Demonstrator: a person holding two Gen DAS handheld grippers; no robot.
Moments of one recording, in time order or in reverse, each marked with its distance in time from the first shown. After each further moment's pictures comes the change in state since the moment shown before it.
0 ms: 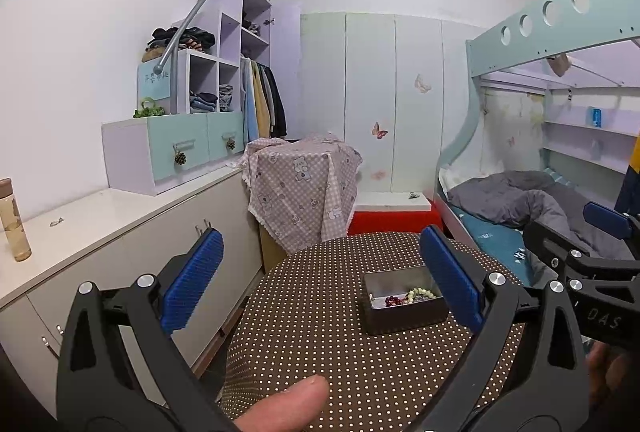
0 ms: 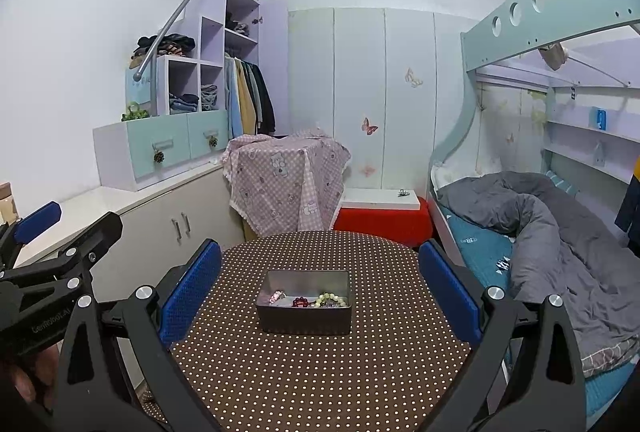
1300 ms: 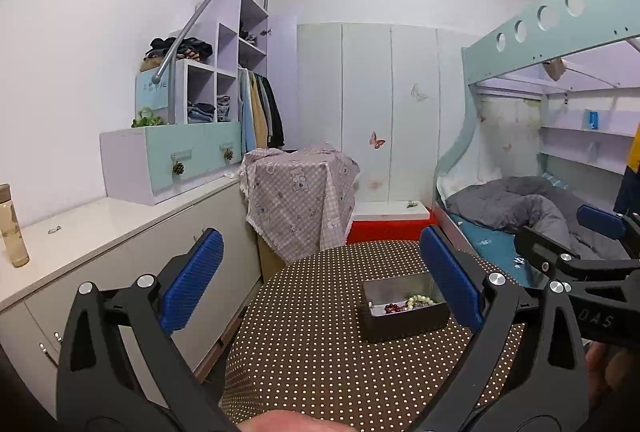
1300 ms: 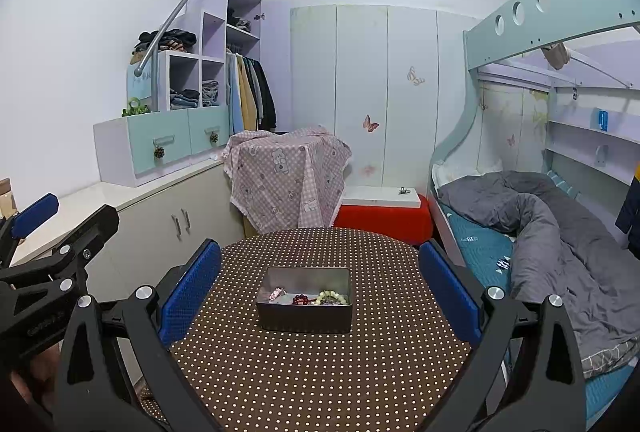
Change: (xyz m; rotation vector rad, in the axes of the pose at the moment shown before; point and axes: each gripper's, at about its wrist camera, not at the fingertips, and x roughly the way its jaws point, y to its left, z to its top) left arm -0.004 -0.003 -0.003 0.004 -0.037 -0.001; right arm 0.004 0.004 -0.003 -0.007 0.010 0.003
